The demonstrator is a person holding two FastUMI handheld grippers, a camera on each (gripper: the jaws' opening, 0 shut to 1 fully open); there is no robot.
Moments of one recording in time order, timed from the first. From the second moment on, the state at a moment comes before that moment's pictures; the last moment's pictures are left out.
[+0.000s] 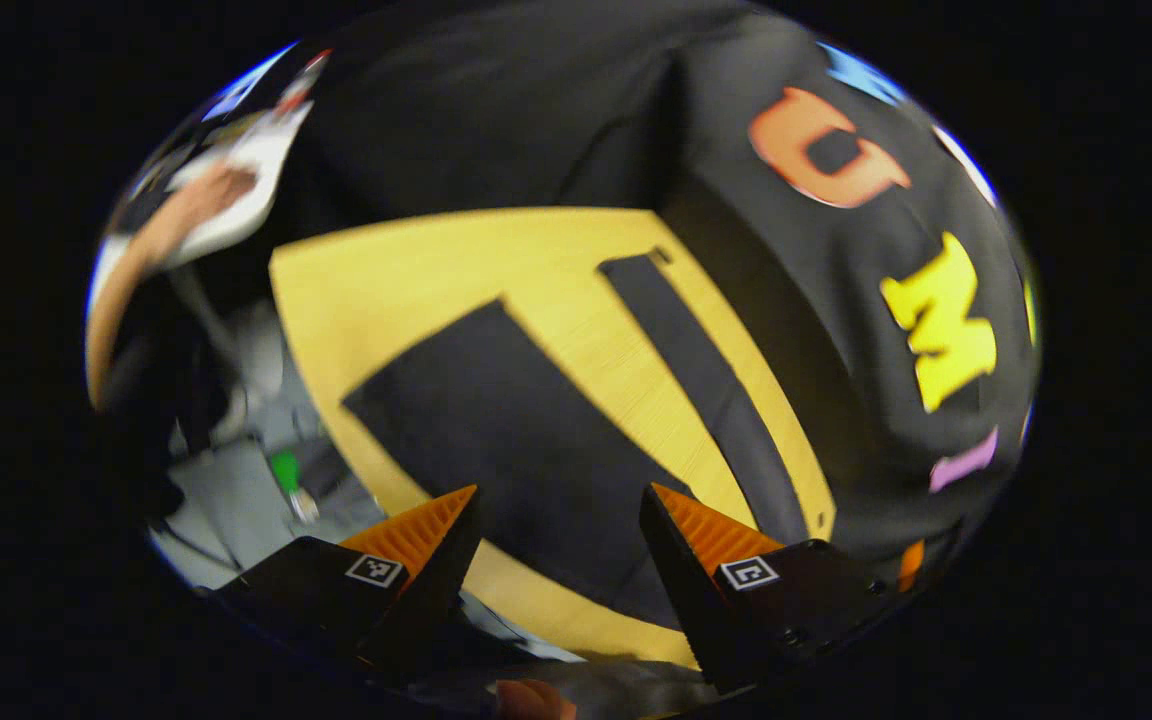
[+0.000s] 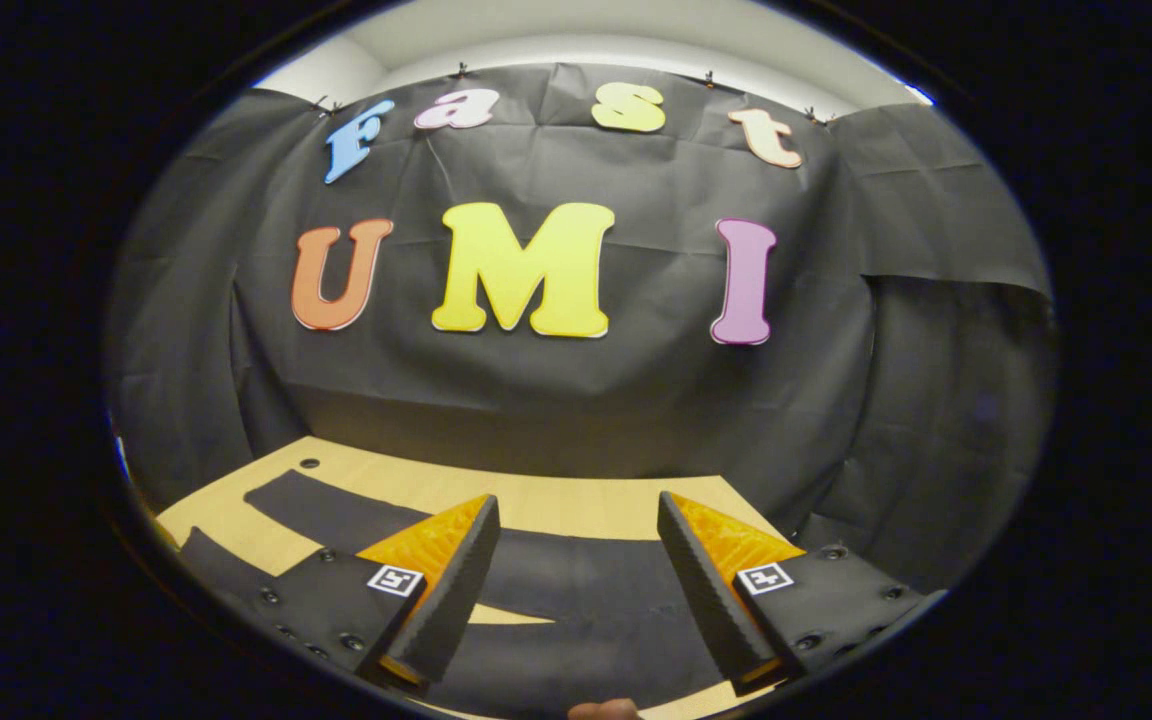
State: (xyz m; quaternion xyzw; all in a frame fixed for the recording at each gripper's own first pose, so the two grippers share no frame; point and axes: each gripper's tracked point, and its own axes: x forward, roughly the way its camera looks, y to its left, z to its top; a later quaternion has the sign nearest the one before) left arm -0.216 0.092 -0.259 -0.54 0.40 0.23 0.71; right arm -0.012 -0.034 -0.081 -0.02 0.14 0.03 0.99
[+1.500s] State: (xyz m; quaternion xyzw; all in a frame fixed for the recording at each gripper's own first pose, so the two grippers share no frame) left arm -0.167 0.085 -0.316 -0.73 0.27 0.24 0.58; right arm -0.029 -0.161 -0.150 0.06 0.26 -0.12 0.96
